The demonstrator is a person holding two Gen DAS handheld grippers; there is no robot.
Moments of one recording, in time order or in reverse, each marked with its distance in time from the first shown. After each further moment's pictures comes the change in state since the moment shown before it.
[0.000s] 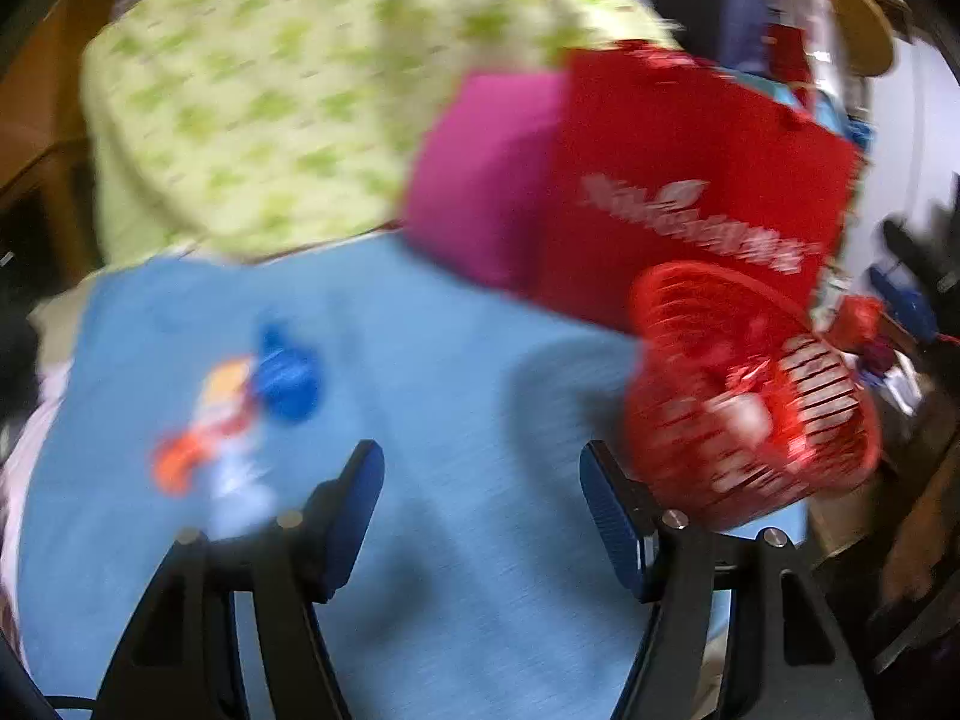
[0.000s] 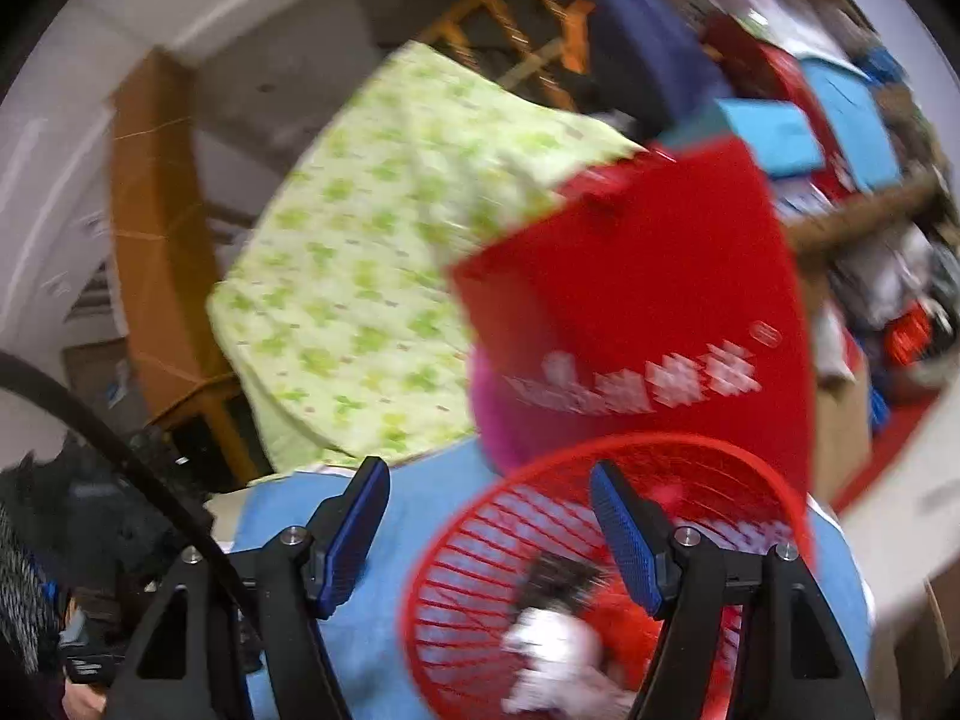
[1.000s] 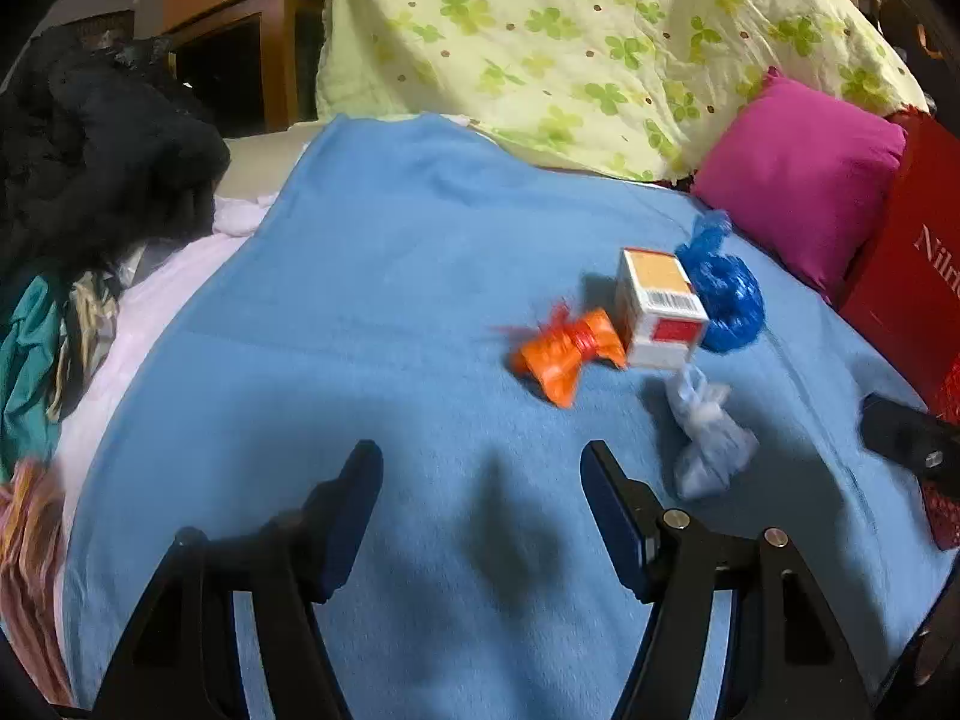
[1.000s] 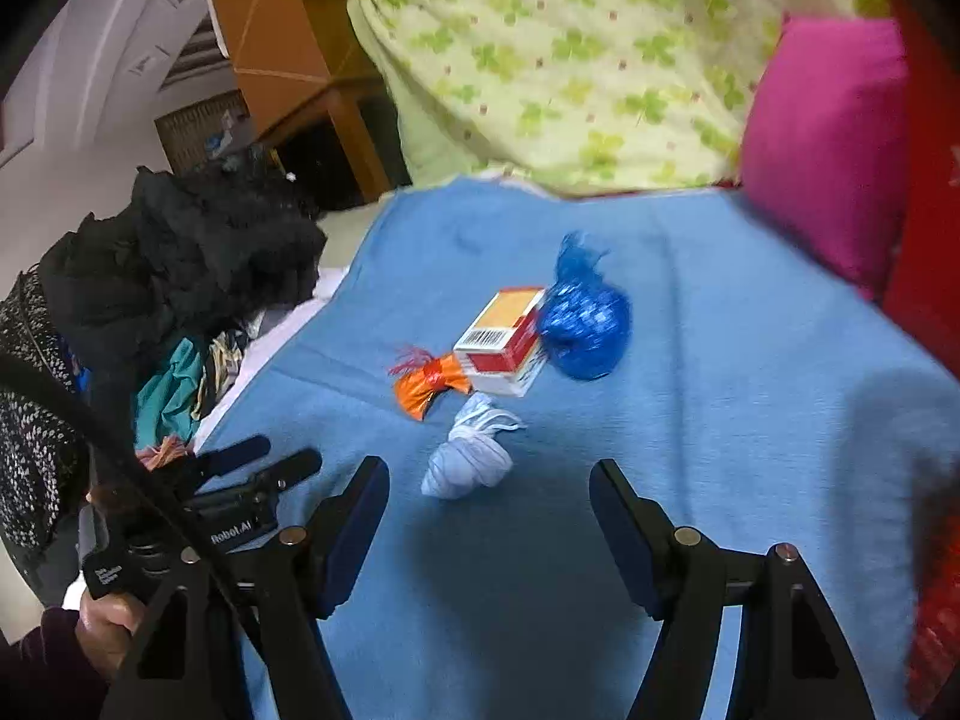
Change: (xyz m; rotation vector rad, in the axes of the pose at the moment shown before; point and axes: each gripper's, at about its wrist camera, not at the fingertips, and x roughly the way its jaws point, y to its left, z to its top) left arm 0.039 0.242 -0.065 -0.295 0.073 0.286; right arm 0.219 0.190 -0.157 -0.174 0.700 0.272
